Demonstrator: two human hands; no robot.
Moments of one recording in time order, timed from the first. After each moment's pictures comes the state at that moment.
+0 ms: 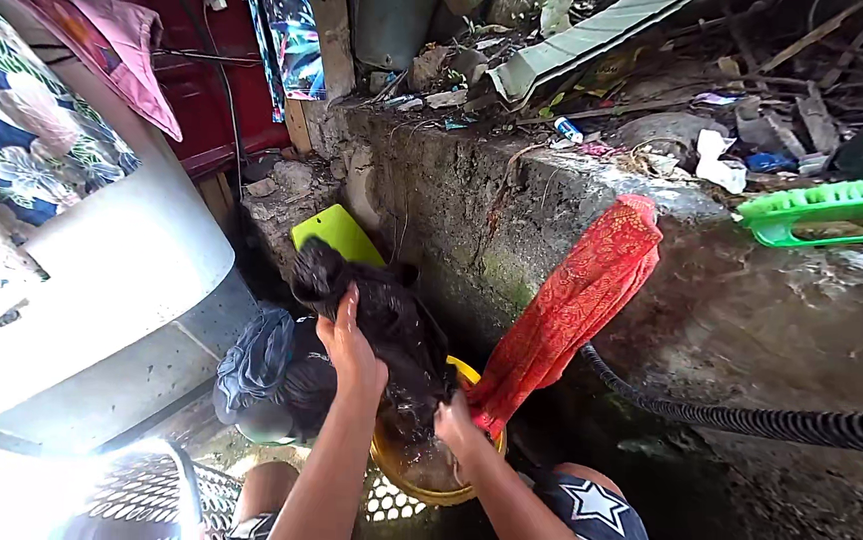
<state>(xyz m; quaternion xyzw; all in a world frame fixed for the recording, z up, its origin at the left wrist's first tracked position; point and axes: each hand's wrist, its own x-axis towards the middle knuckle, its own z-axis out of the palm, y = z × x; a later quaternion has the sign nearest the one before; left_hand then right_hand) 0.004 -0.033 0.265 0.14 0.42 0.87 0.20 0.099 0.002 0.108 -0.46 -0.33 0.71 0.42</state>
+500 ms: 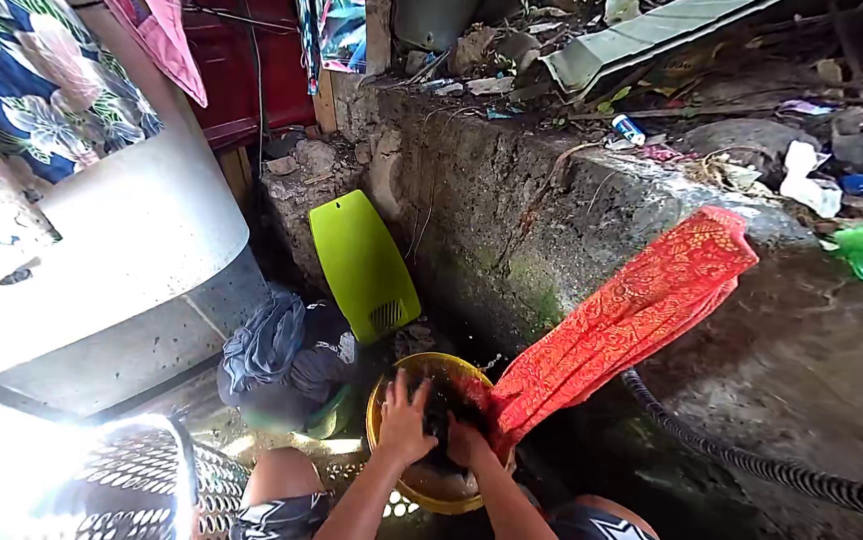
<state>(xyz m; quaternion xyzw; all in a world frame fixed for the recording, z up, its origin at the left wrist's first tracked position) 0.010 -0.042 0.076 0.50 0.80 0.13 0.31 0.132 0.045 0.022 -0.48 -0.79 0.29 -0.24</state>
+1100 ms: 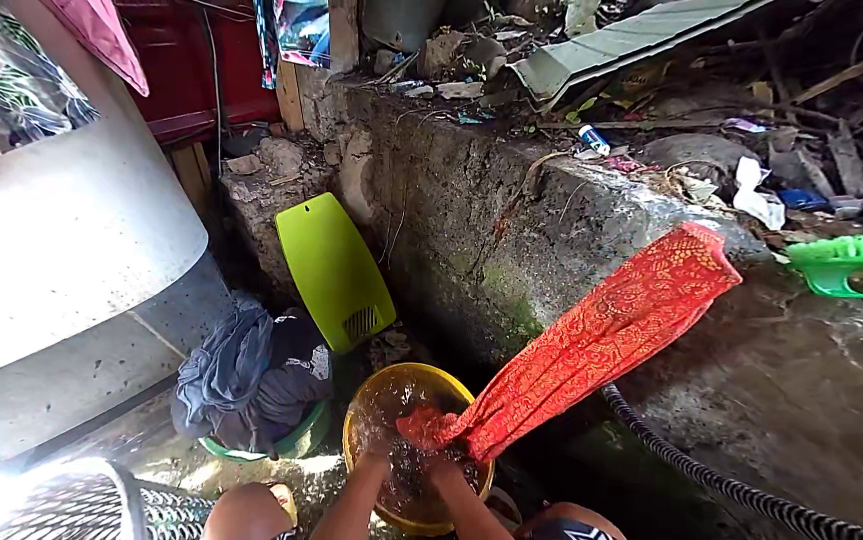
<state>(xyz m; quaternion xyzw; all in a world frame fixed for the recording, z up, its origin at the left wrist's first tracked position) 0.008 -0.034 0.019 0.44 0.77 -0.11 0.46 0.129 0.015 0.000 -0.49 -0.75 0.31 -0.31</state>
